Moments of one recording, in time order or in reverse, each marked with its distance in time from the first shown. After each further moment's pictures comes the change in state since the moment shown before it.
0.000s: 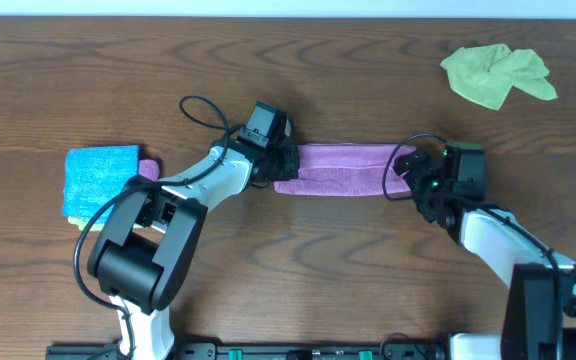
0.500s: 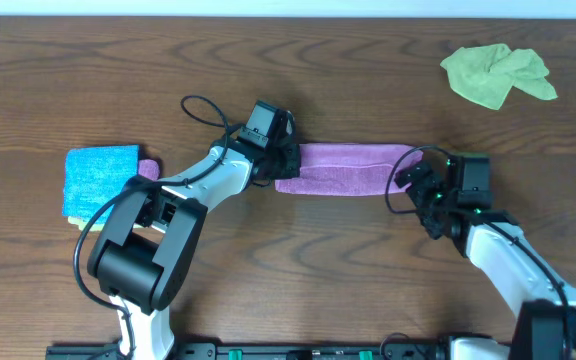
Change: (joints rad) left arm 0.000 0.000 0.000 0.029 0.018 0.000; right arm 0.001 -0.119 -0.030 -0.171 0.000 0.001
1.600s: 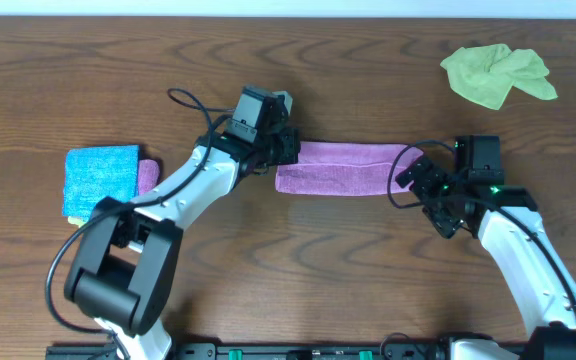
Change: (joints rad) left arm 0.026 -0.116 0.000 0.024 0.065 -0.005; right arm 0.000 -0.068 0.211 -0.421 -0.031 -0.114
